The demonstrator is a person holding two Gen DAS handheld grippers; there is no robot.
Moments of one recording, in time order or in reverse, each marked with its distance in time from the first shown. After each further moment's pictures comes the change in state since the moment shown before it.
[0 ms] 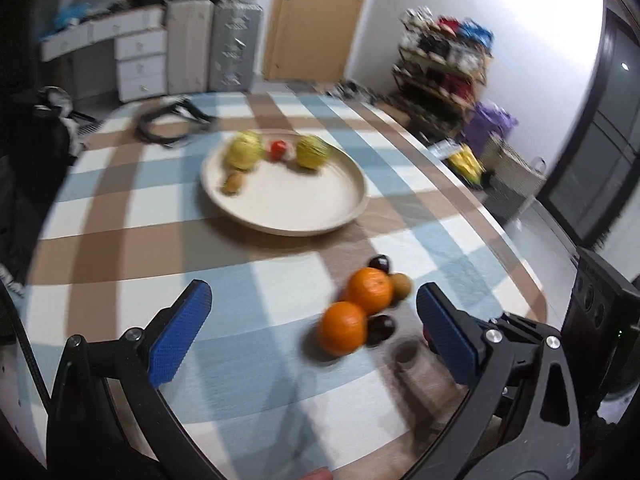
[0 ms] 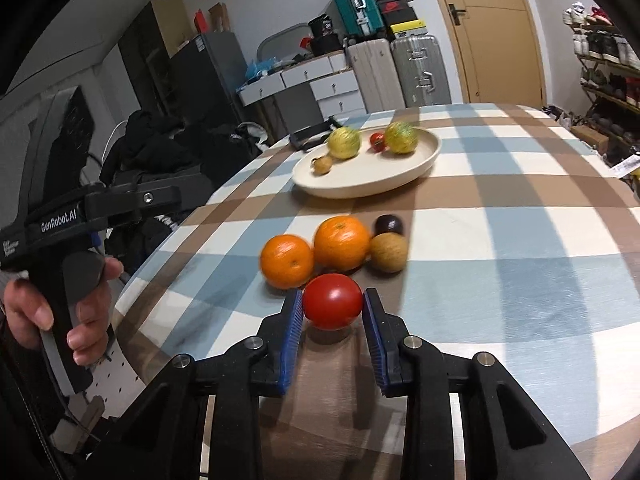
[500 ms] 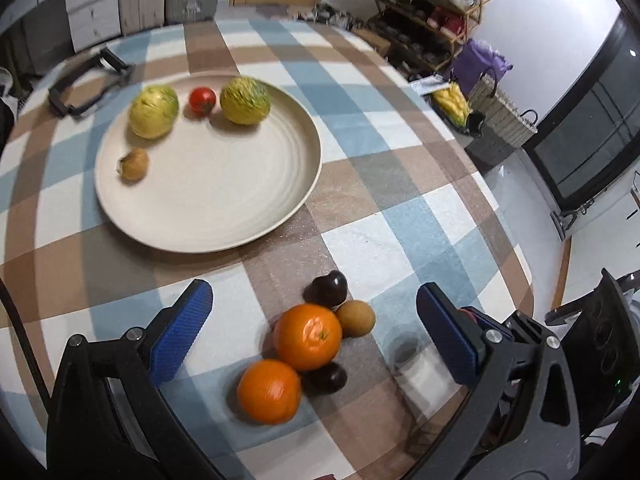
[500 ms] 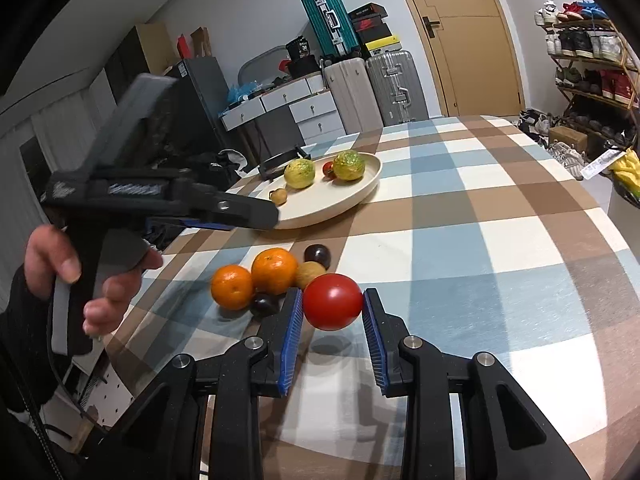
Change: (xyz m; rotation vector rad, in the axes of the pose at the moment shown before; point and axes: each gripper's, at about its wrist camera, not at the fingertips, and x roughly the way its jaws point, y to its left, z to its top) left arm 0.103 -0.036 0.056 -0.004 0.308 -0.077; right arm -0.031 -0.050 0.008 0.048 -0.075 -0.034
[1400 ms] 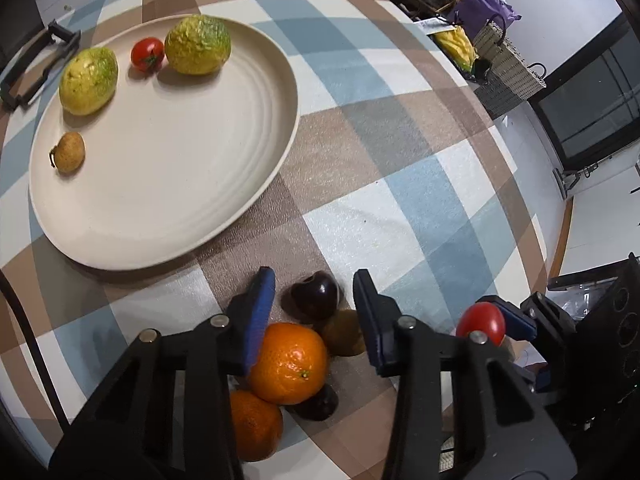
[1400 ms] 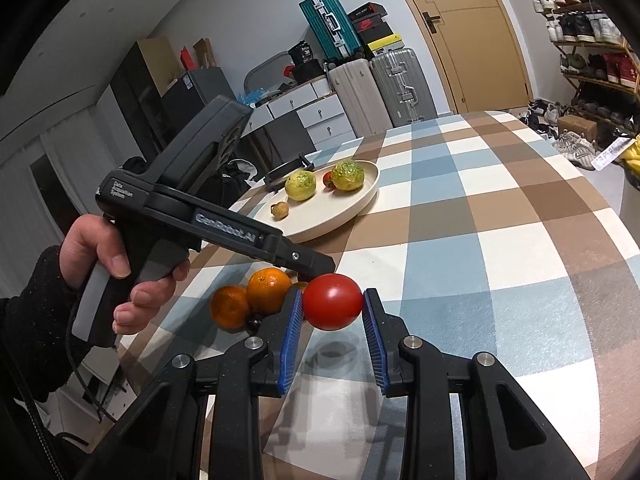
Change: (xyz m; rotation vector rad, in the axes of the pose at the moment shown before) left arm 0.058 -0.016 0.016 0.048 0.206 -0.005; right arm 0.001 -0.021 0.012 0.047 -0.004 0.076
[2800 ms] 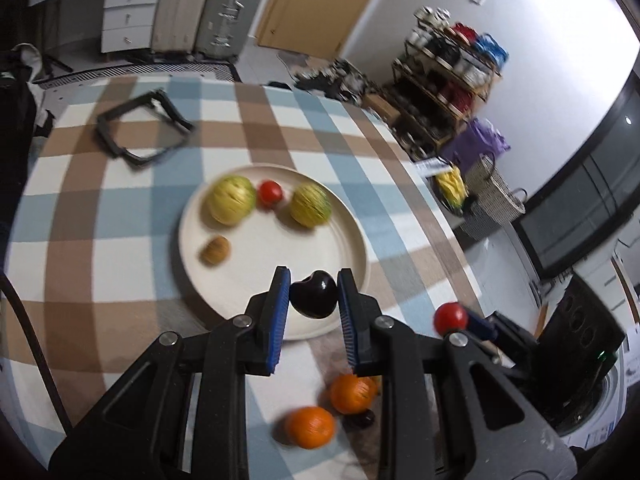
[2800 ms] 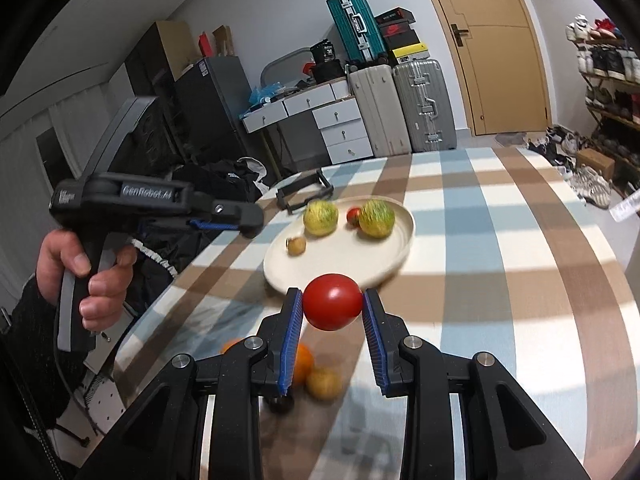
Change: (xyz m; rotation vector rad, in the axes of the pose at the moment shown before) left arm -0.143 0.107 -0.004 -0.185 -0.432 -0.073; right arm 0.038 0.031 0.071 -0.107 0.005 0.004
